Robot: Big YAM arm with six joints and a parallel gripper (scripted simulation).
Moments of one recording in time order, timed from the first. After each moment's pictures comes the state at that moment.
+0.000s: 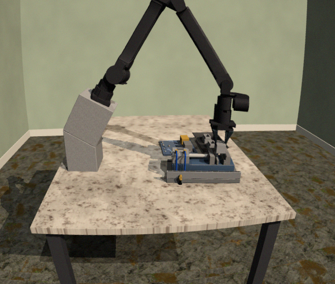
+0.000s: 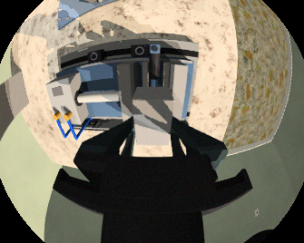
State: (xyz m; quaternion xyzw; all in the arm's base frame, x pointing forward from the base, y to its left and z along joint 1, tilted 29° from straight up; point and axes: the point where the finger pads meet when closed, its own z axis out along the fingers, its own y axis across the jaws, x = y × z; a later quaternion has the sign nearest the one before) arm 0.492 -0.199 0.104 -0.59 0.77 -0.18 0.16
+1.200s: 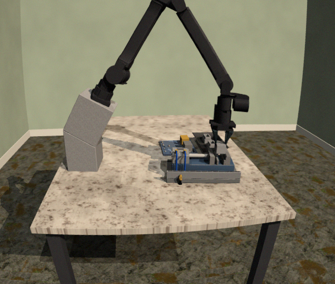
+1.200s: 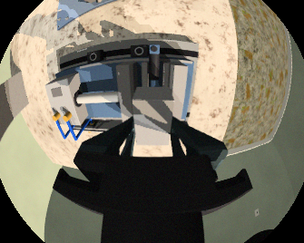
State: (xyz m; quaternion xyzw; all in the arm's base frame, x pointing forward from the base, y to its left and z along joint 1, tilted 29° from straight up) arm 0.493 -0.199 0.102 -0.59 0.77 -0.18 0.16
